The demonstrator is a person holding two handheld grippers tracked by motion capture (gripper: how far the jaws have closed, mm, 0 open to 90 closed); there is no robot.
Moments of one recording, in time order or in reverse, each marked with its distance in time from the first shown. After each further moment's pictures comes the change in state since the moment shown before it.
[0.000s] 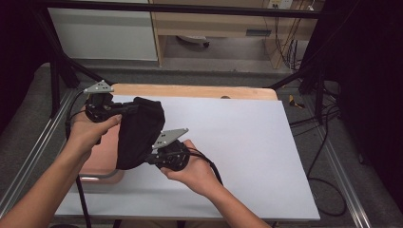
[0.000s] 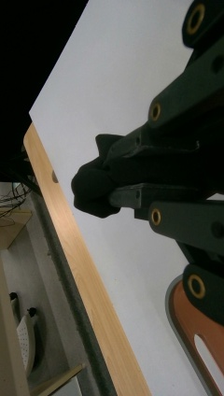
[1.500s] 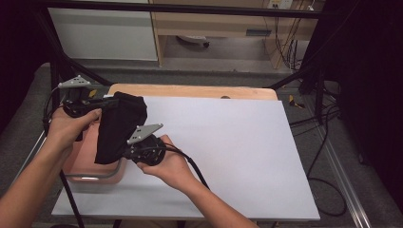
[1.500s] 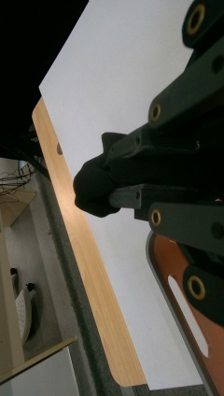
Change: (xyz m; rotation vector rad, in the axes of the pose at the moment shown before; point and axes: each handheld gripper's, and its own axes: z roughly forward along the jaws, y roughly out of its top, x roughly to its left) left arm 0.039 -0.005 -0.032 -0.019 0.063 -0.058; right arm 0.007 0.033 0.049 -0.042 0.014 -0.022
